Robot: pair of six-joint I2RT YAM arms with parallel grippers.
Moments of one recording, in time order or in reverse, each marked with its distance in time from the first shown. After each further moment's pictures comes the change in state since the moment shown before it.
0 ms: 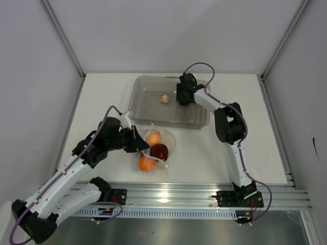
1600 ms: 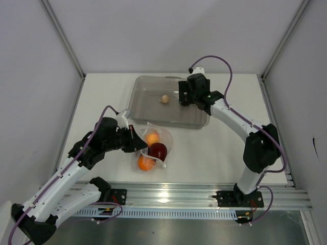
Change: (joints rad) left arm 0.000 -0.033 0.032 -0.042 -0.034 0.002; right arm 0.110 -0.646 -0.480 0.080 0.135 -0.095
